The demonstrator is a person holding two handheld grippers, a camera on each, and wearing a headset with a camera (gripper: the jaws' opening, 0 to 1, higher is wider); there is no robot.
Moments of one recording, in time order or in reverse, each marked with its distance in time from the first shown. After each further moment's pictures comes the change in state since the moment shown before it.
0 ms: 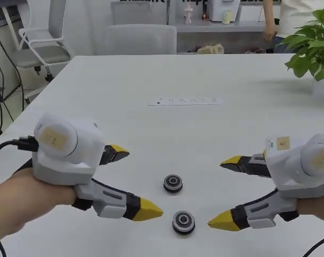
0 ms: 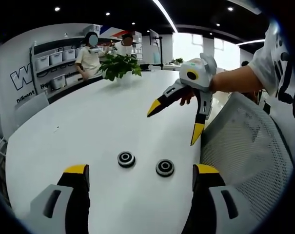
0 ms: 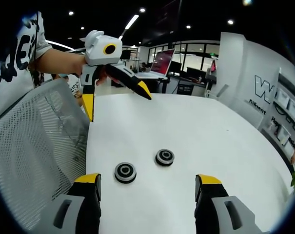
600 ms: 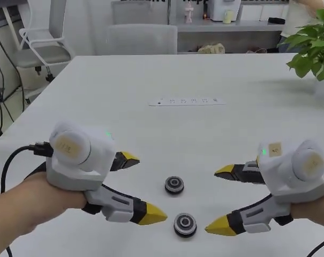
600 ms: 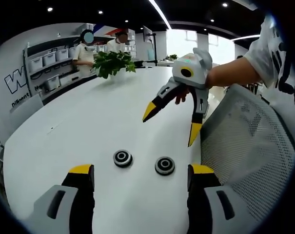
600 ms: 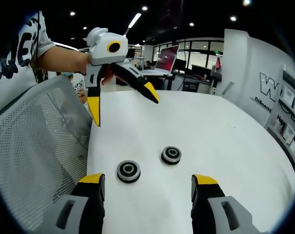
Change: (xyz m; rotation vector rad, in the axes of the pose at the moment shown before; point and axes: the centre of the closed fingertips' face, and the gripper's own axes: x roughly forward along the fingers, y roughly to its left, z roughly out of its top) left arm 0.017 -0.003 -0.008 0.044 0.029 -0.042; right arm 0.014 0.006 -0.009 0.006 0.015 0.057
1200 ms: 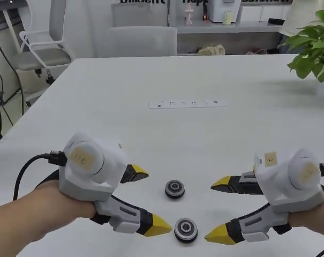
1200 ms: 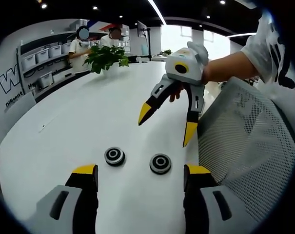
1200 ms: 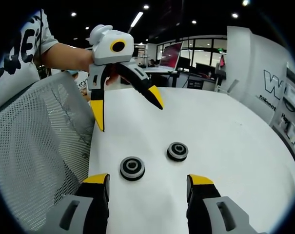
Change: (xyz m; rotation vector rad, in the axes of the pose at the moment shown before) left arm 0.016 -0.009 -0.008 0.011 0.038 -0.056; right arm 0.010 0.007 -0.008 0.004 0.012 0.048
